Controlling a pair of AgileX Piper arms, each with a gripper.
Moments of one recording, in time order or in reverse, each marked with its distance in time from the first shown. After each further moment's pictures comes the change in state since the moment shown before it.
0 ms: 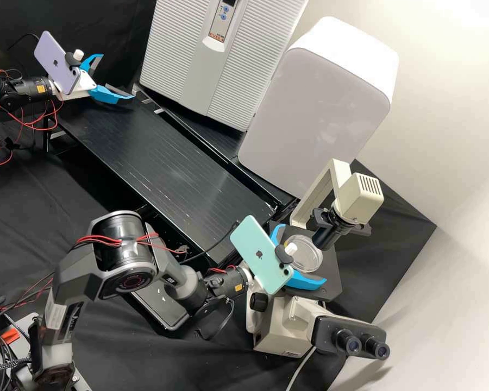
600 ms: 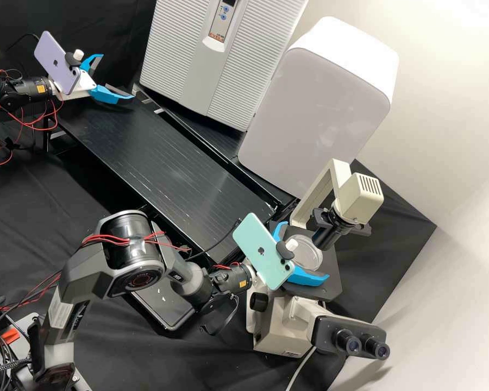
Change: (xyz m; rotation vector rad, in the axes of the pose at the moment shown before) left arm 0.000 0.000 0.000 0.000 0.000 0.000; right arm 0.012 -0.006 0.001 -0.009 -0.018 -0.026
